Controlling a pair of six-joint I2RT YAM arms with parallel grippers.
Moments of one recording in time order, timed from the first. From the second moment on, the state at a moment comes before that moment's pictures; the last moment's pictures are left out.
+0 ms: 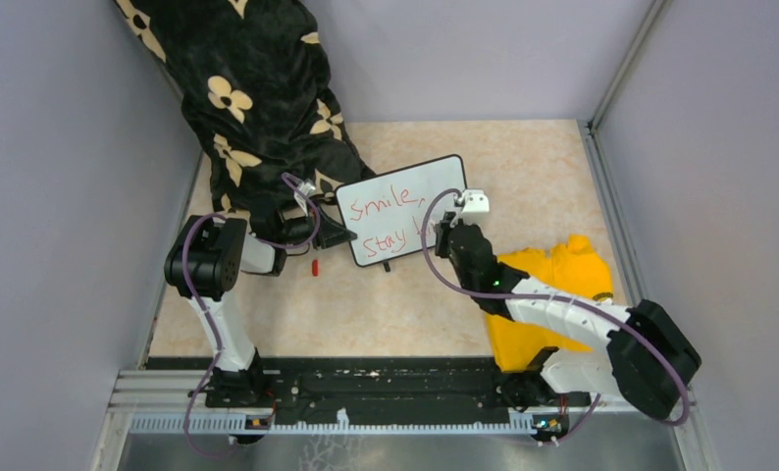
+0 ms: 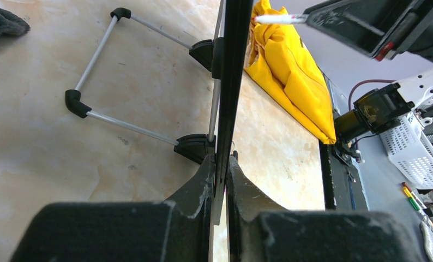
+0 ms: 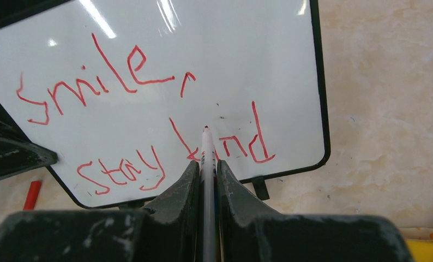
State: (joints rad) left arm -0.13 1.94 0.66 1.19 1.18 -0.56; right arm 0.78 1.22 0.58 0.31 0.55 0.39
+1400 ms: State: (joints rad) left arm -0.13 1.94 0.66 1.19 1.18 -0.55; right arm 0.59 1.04 0.33 0.41 0.49 0.63
